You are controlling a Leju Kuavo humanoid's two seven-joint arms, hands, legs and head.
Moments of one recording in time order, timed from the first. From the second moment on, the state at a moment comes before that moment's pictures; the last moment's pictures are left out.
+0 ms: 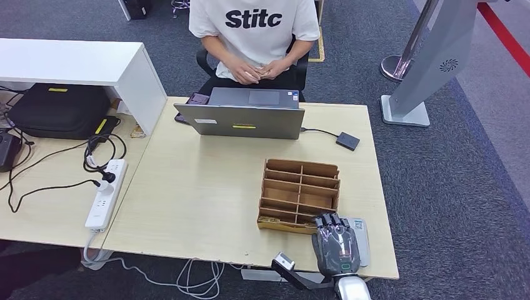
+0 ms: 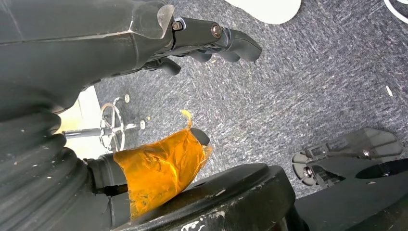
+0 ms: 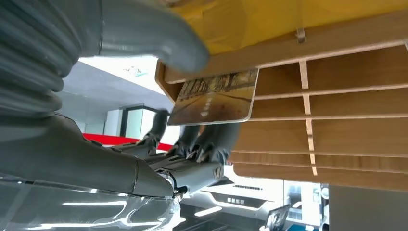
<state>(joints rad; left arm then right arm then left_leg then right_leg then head) -0.07 -0.23 1.09 -0.26 -1.53 0.15 0.03 -0.06 0.06 0.55 -1.21 1.57 -0.50 0.26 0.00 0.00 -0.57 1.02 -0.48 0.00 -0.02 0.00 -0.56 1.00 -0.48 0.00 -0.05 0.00</state>
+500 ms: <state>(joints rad) -0.07 -0.23 1.09 -0.26 -1.53 0.15 0.03 -0.07 0.07 0.54 -1.20 1.57 -0.50 0.26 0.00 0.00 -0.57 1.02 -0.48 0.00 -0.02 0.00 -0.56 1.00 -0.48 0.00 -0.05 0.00</state>
